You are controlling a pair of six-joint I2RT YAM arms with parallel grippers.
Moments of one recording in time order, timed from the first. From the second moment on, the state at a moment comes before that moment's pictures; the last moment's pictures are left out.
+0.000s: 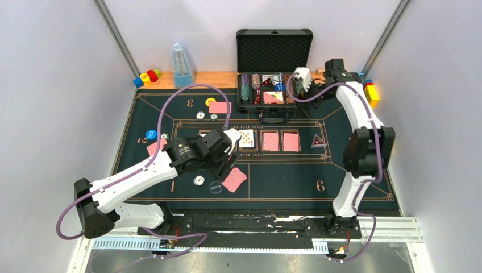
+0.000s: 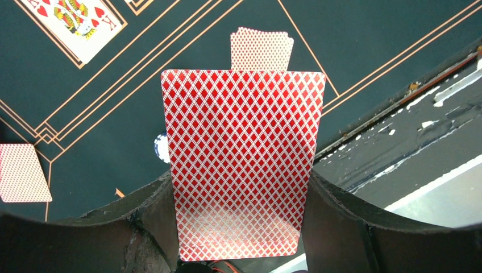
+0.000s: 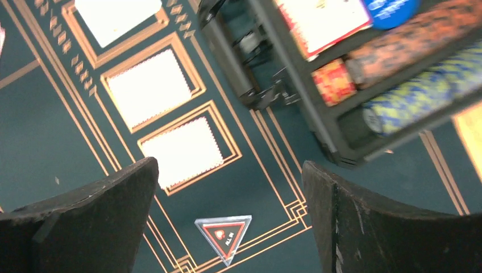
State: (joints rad) left arm -0.99 1.19 1.13 -0.98 -0.16 -0.30; right arm 0.04 1.96 1.82 -1.08 -0.66 -0.97
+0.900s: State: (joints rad) left arm -0.99 1.18 1.13 -1.03 -0.32 -0.56; right arm 0.03 1.18 0.87 -0.23 0.05 0.44
